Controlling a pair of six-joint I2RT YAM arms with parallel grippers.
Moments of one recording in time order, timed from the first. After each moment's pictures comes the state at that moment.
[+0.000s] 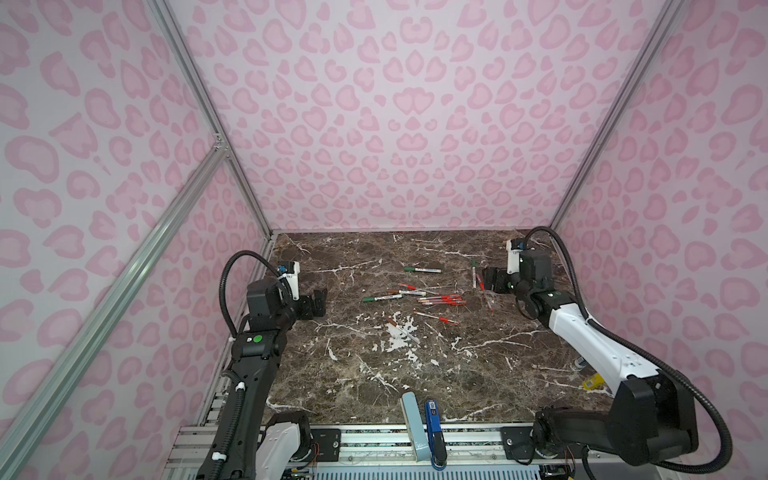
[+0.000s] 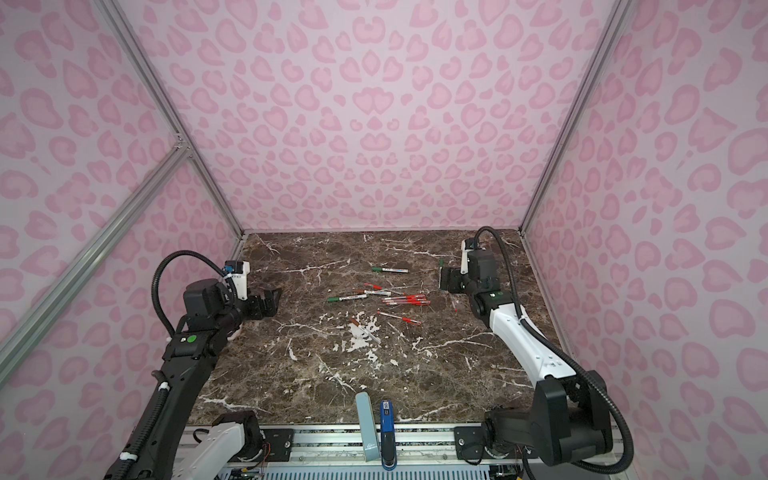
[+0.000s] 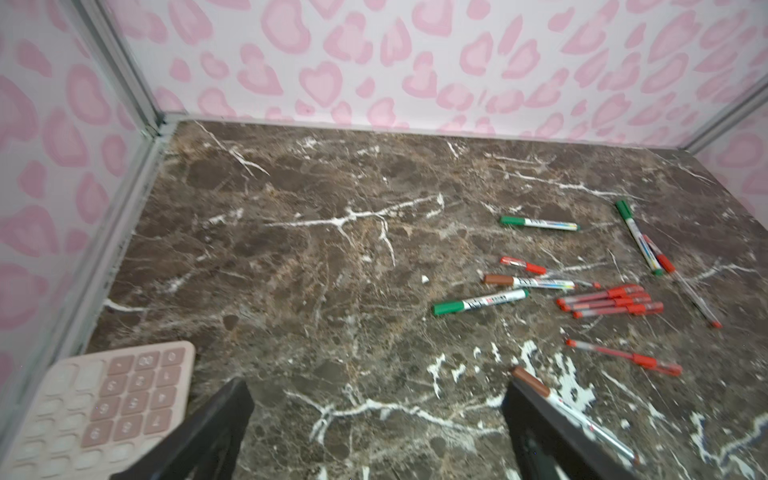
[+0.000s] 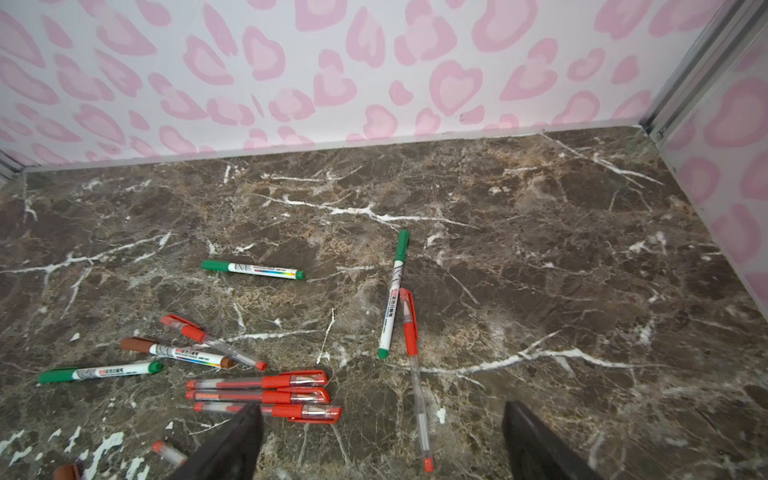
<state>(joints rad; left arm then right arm) 0.10 0.90 0.74 -0.38 0.29 -0.03 0.17 1.37 0.98 -0.28 0.02 0.18</state>
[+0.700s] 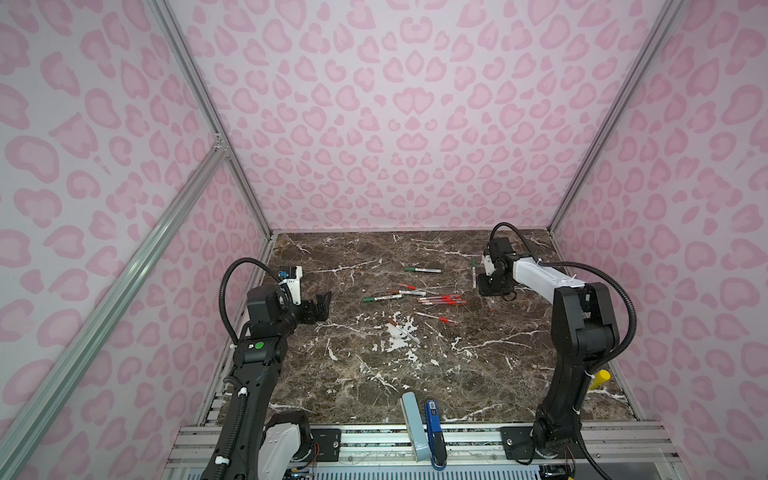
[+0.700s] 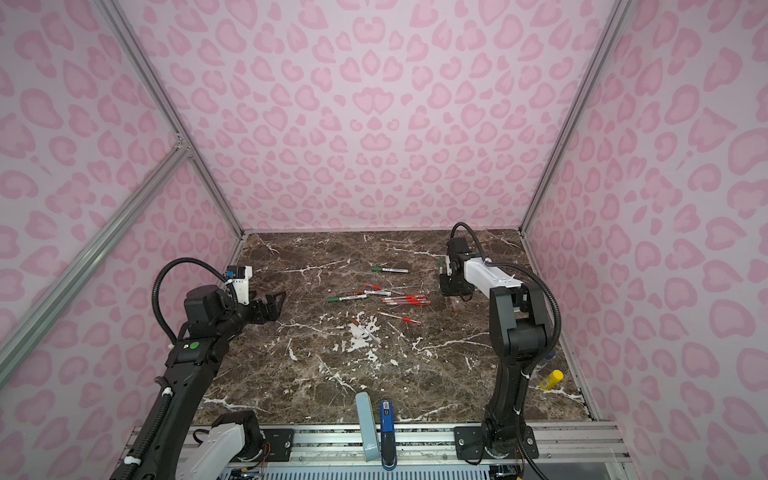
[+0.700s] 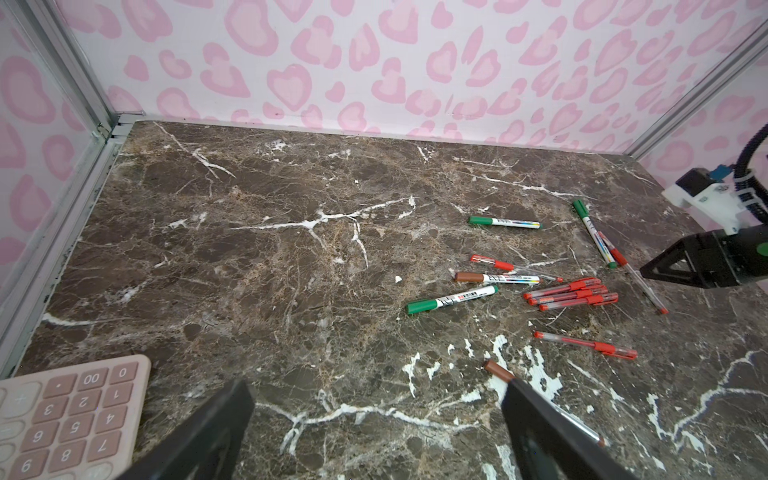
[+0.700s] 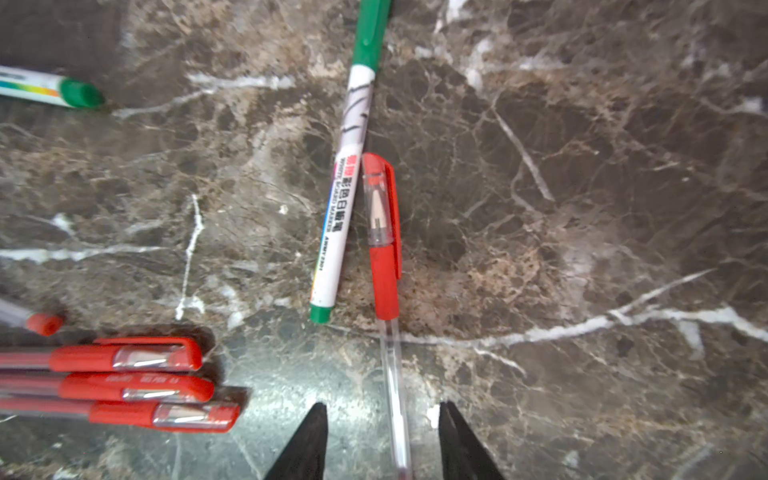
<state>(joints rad) 0.11 0.89 0.69 -0.31 0.37 -0.05 0.15 1.97 1.41 -0.72 0.02 0.10</state>
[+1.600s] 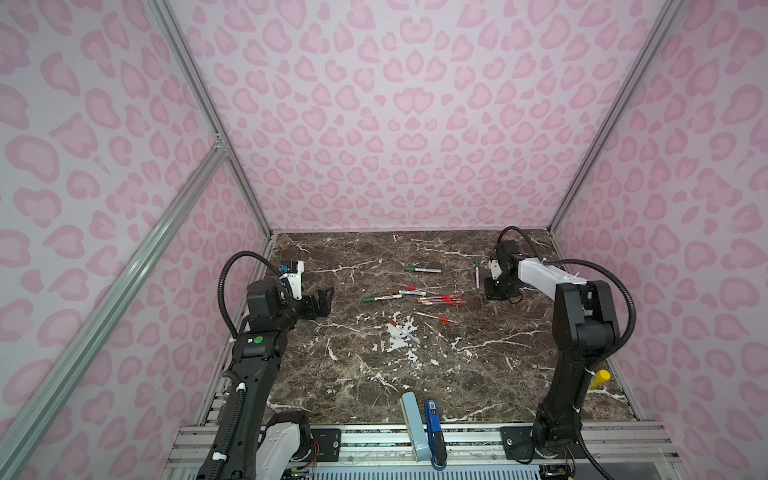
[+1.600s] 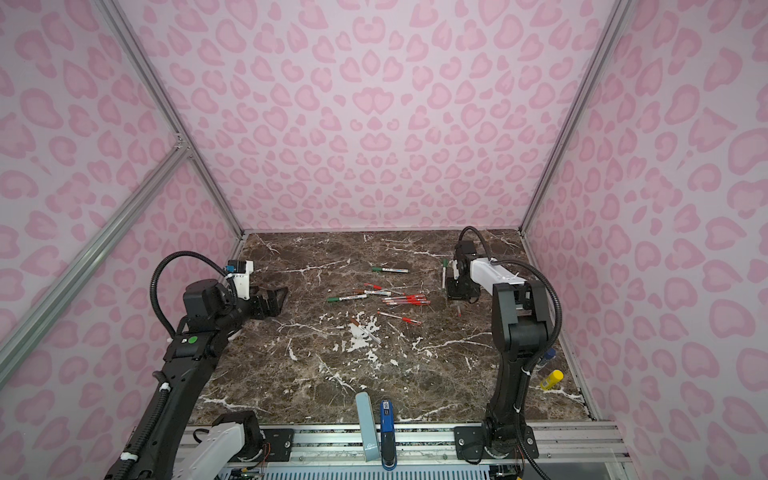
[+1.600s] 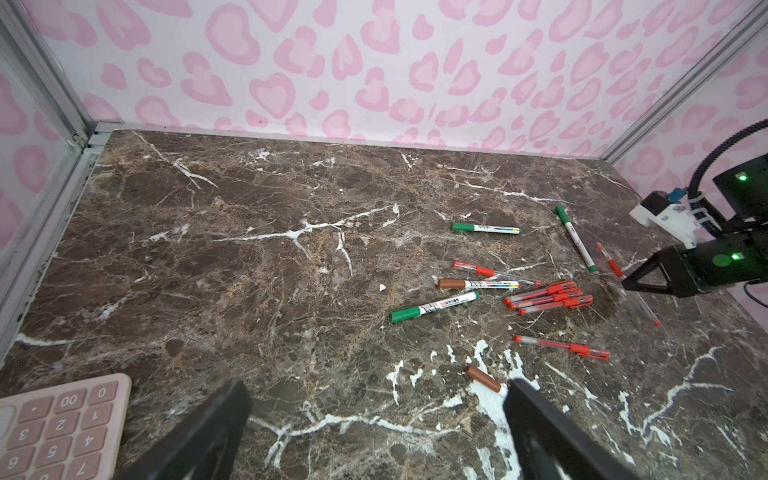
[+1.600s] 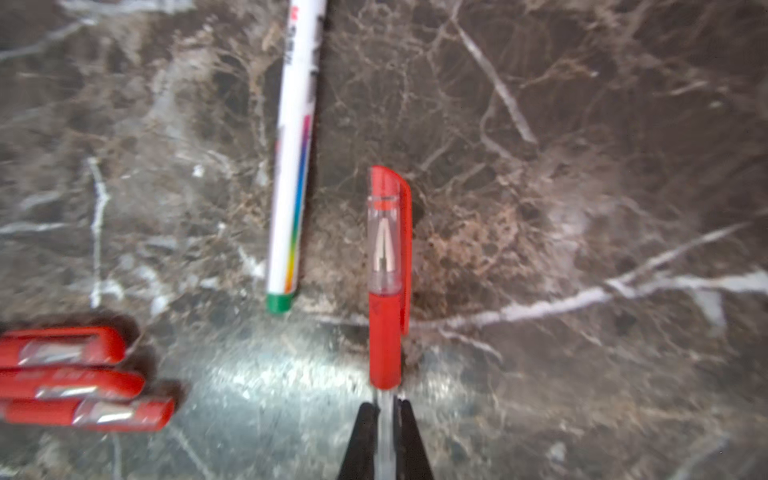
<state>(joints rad) 0.08 0.91 0.75 -0.33 0.41 -0.06 0.10 1.93 1.36 -0.75 -0.03 0.10</state>
